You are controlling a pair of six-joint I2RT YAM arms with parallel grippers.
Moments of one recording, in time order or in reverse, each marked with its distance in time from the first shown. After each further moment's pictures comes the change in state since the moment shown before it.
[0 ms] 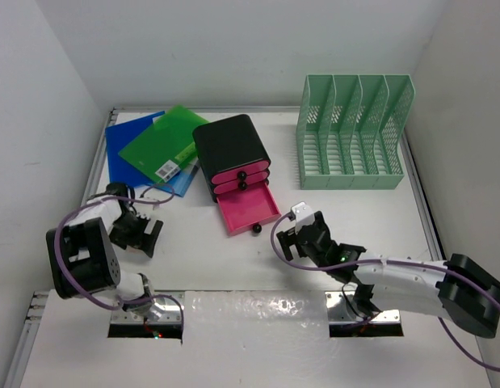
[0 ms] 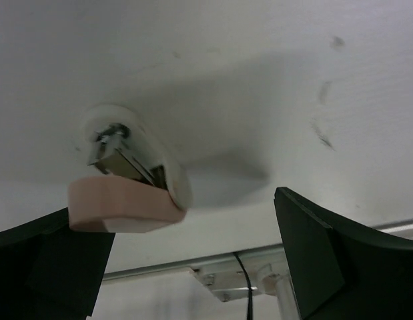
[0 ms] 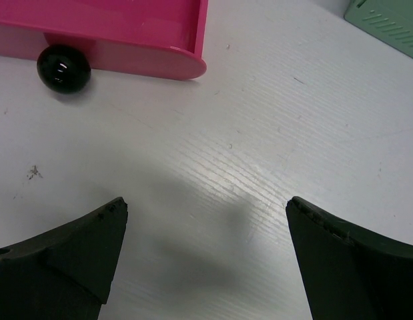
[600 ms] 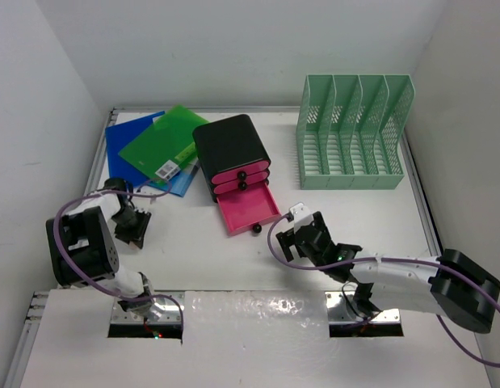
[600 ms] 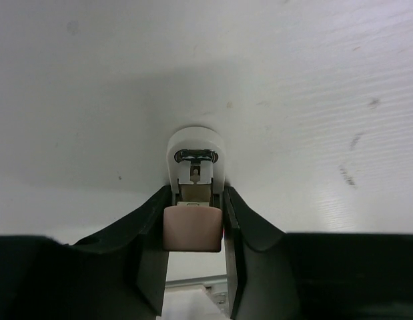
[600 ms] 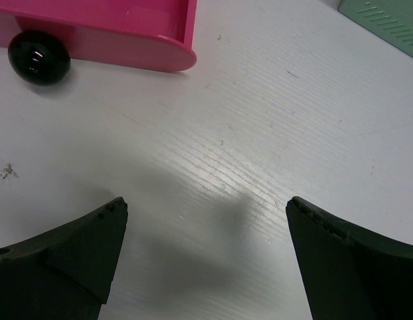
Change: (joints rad) left arm -0.003 0.103 0.029 0.114 -0.043 -0.036; right arm 0.000 0.059 0.000 0.025 0.024 -0.021
